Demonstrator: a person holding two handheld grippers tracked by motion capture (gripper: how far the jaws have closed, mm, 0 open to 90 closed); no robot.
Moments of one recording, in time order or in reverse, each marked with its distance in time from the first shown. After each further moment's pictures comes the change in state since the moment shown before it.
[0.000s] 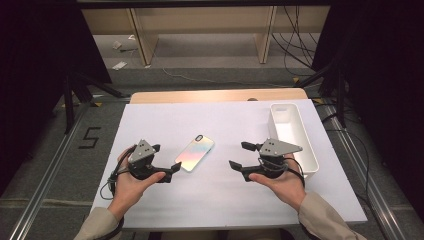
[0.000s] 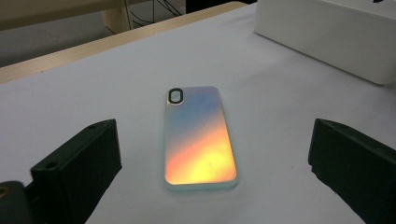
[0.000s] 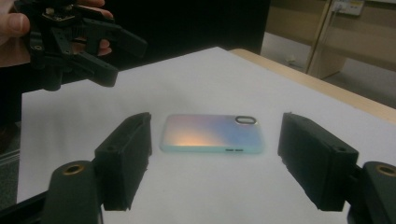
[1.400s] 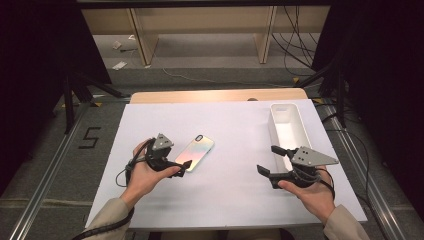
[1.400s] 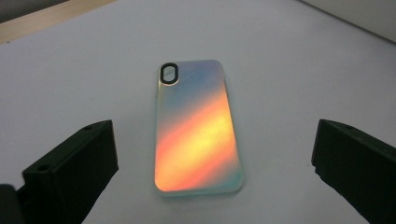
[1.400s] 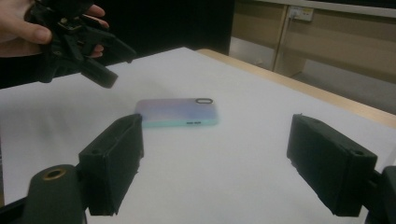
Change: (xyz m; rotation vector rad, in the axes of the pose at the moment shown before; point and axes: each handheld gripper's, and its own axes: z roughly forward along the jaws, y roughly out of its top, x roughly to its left) left arm -0.006 0.018 0.051 0.215 0.014 0.013; right arm -0.015 -0.025 -0.061 -0.032 -0.118 0.027
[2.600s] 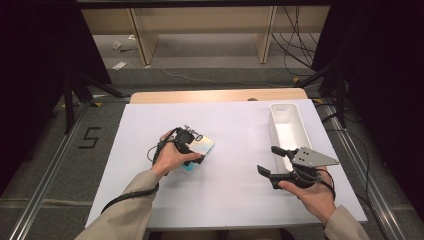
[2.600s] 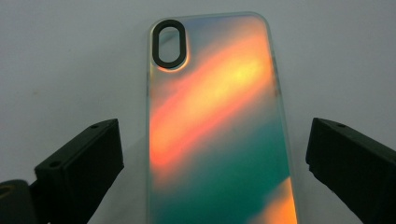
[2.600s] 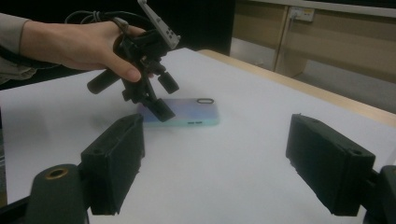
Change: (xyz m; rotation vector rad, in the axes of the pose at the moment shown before) left arm 0.010 0.027 0.089 0.316 0.038 -0.001; right arm 0.000 -0.001 -0.001 -0.006 0.007 0.005
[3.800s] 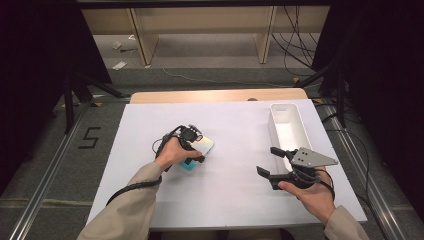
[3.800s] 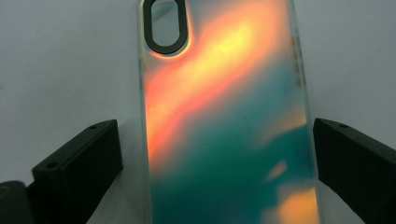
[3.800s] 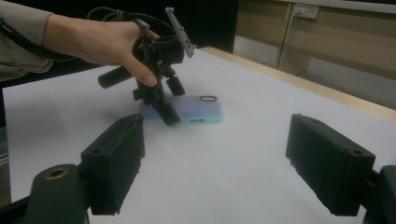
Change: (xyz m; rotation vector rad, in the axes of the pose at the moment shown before) left arm 0.006 0.012 0.016 0.155 -0.030 0.020; right arm 0.000 -0.002 0.002 0.010 0.013 0.001
